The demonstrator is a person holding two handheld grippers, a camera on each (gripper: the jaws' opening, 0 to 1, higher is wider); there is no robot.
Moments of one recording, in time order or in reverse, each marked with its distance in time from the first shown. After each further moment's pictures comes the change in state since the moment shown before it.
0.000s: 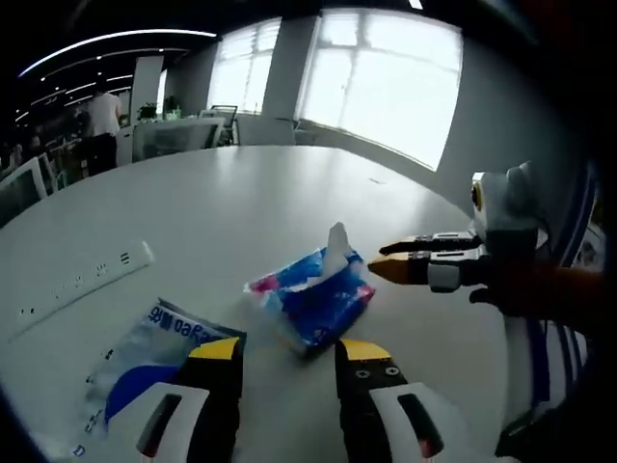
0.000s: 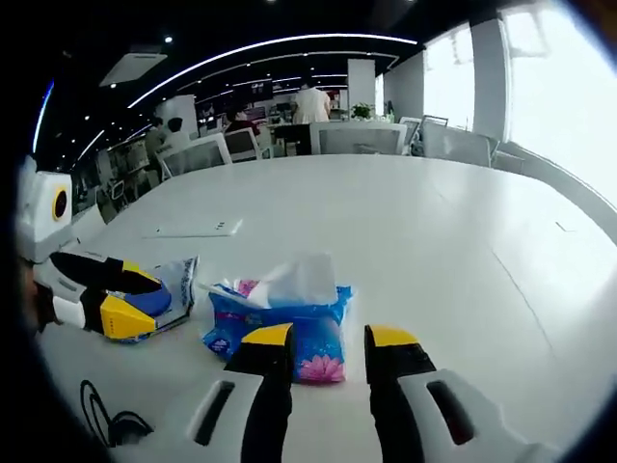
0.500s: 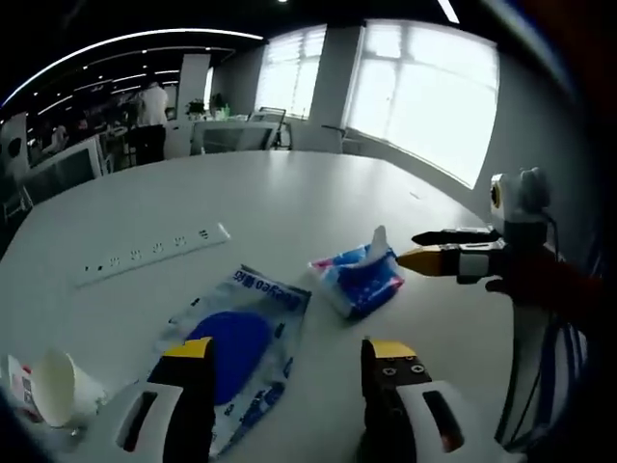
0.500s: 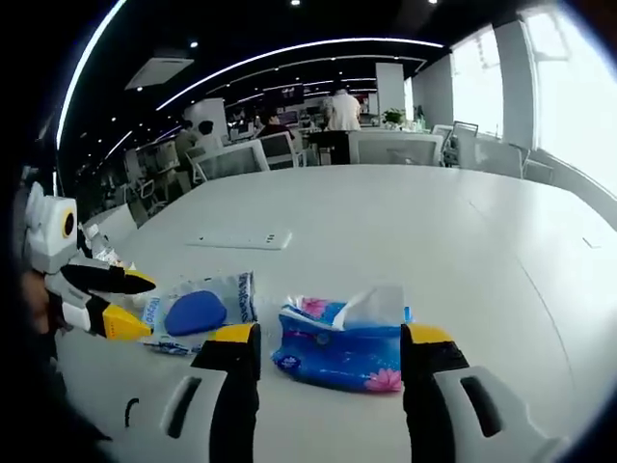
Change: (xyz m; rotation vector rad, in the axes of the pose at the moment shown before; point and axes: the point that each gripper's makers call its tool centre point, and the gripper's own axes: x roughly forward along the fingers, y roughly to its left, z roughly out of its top) left arm -0.075 0.044 -0.032 -0.112 0.002 0.175; right arm -0.011 0.054 0.028 -0.020 -0.016 0.141
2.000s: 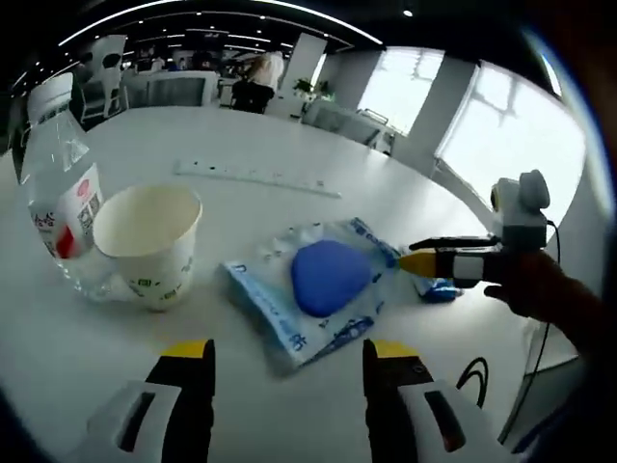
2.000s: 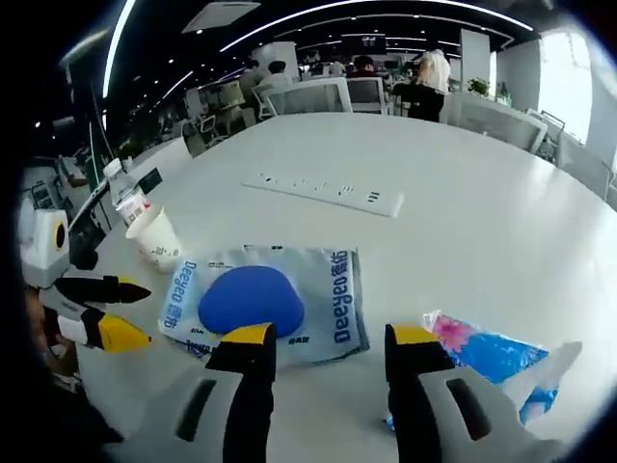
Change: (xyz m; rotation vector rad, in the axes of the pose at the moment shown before) left arm -0.037 0.072 -0.081 -0.397 0.045 0.219; right arm 0.096 0.115 -0.031 -0.214 0.272 0.236
